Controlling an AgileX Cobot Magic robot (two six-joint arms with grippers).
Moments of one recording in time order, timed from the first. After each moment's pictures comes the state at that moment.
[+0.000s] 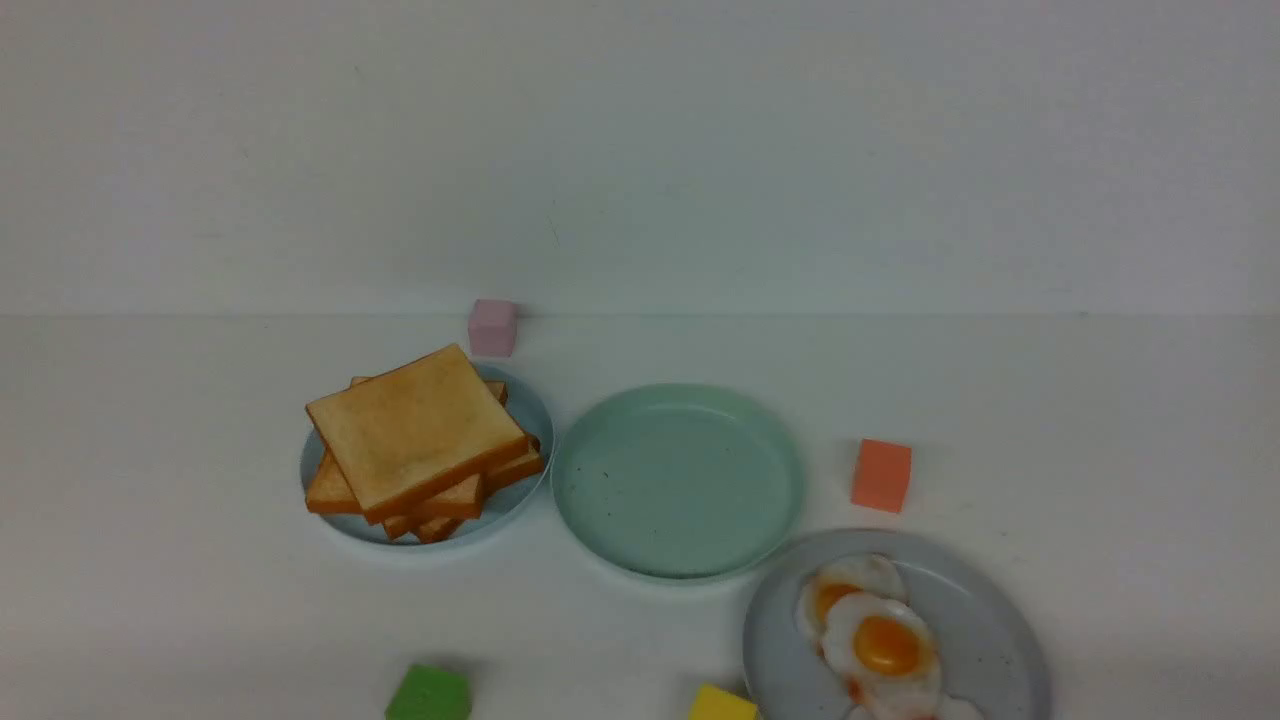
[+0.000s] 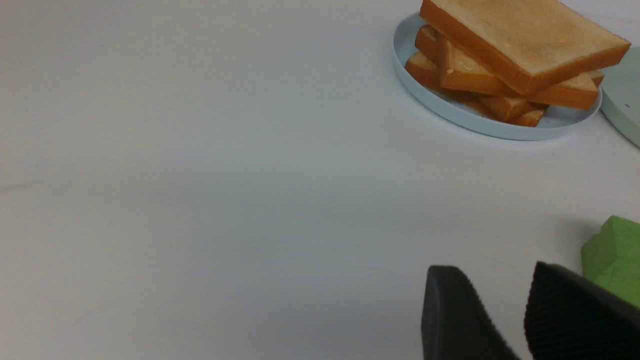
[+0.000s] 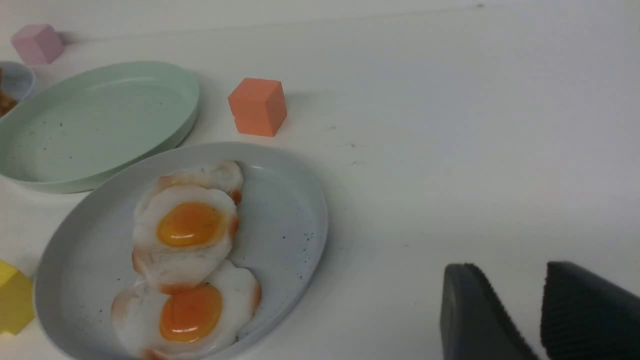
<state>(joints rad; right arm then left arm) 0.11 -0.01 0.02 -0.02 0.39 0.13 -0.10 -0.01 0.03 0.12 0.41 -0.30</state>
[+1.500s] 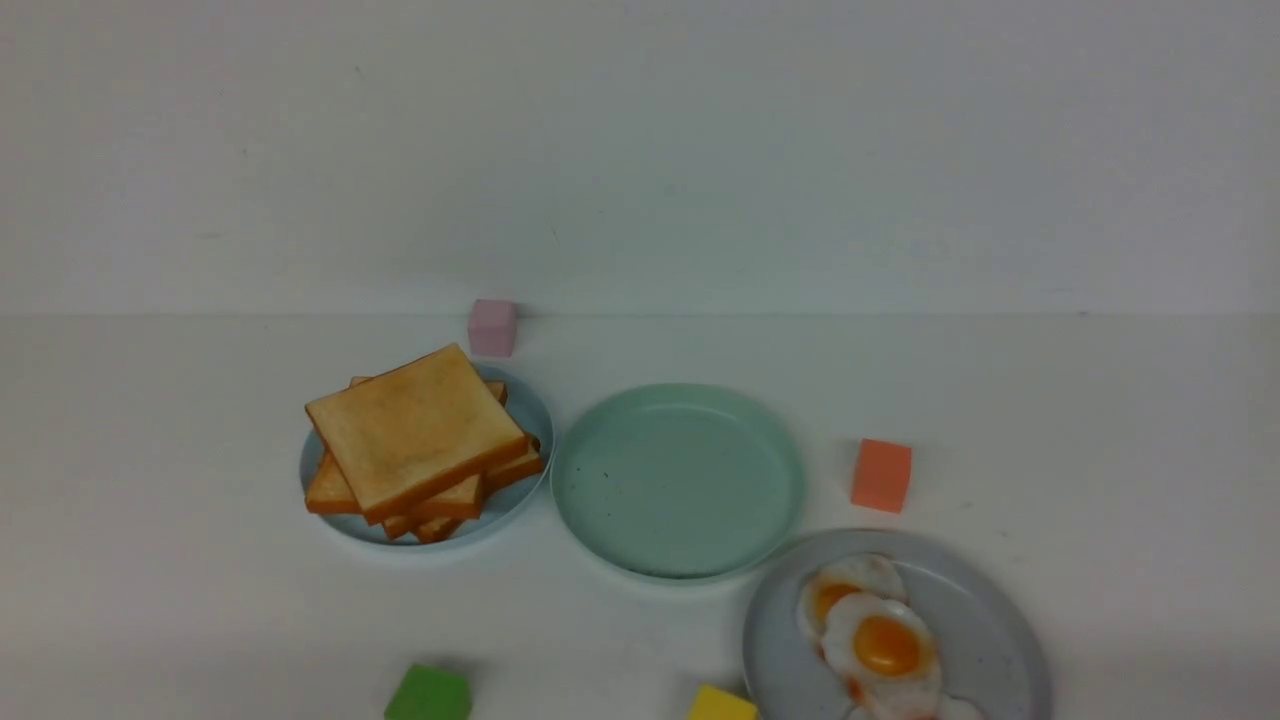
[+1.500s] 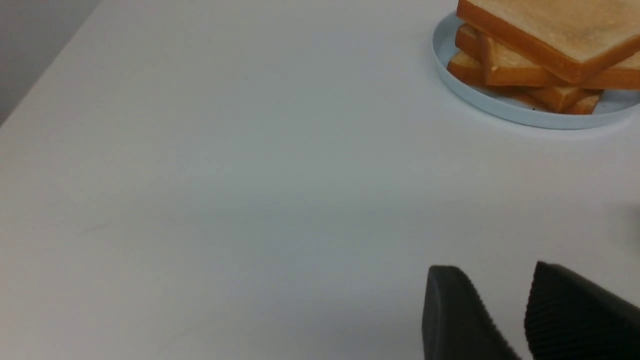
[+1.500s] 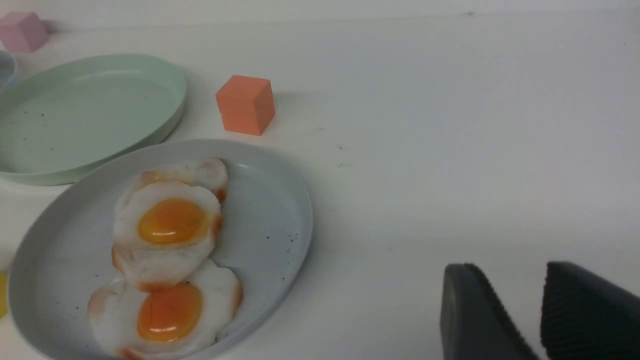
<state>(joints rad) 0.11 -0.01 0.02 -0.07 0.35 0.13 -0.10 -0.01 0.03 0.29 0.41 -0.30</state>
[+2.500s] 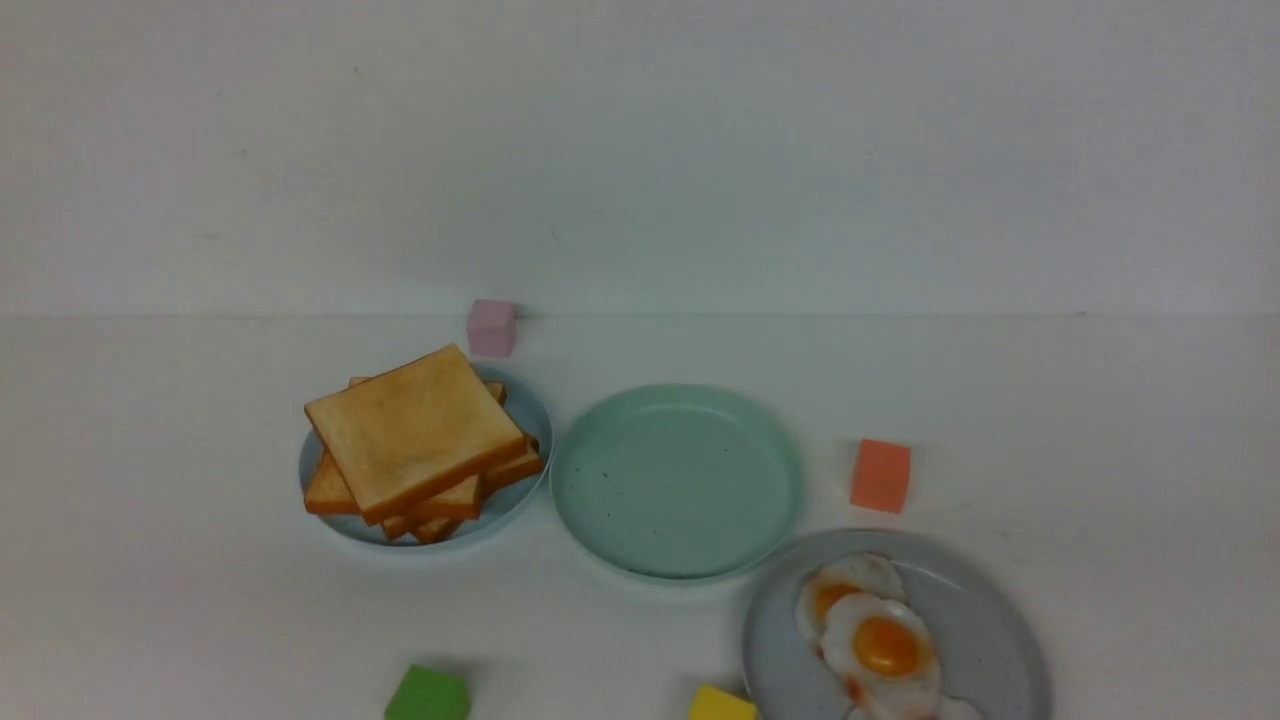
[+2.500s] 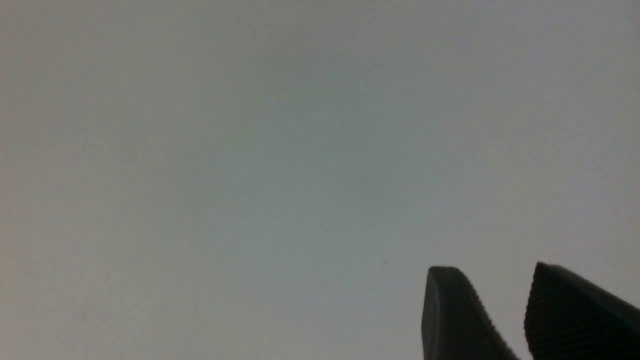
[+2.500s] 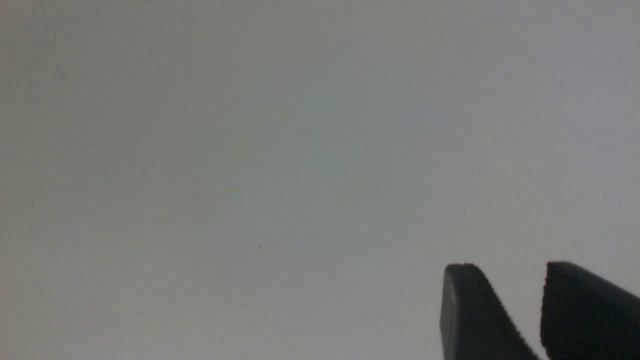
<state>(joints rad) 0.11 0.11 -0.34 -0.12 -0.17 0.44 -0.10 0.04 -0.20 0.02 -0.33 -0.66</state>
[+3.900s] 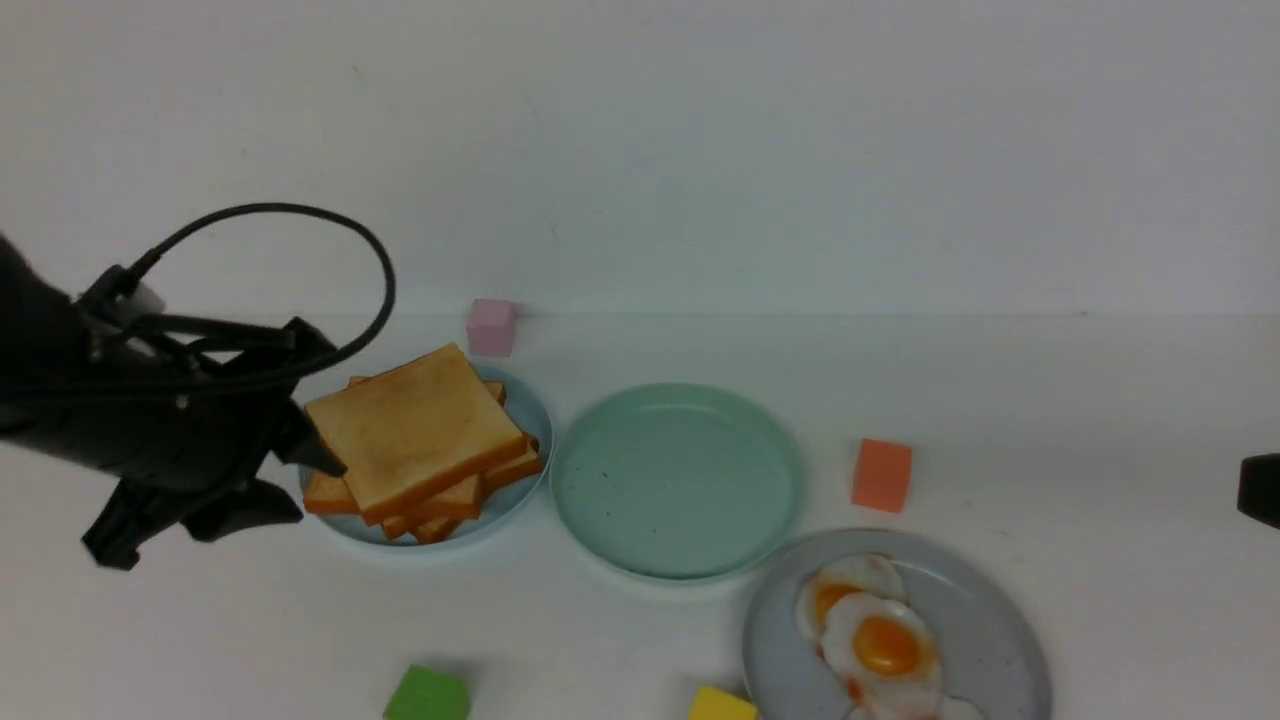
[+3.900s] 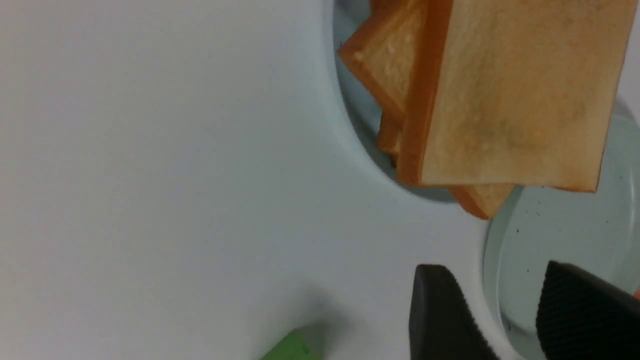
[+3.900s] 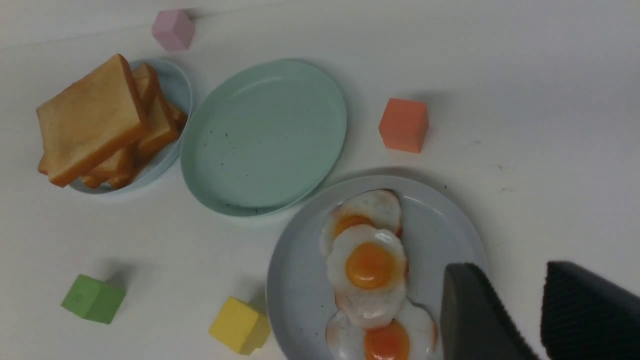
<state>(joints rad) 0.25 0.76 -0.79 0.16 0.74 0.18 -0.10 1.47 -0.96 -0.39 0.59 -0.60</state>
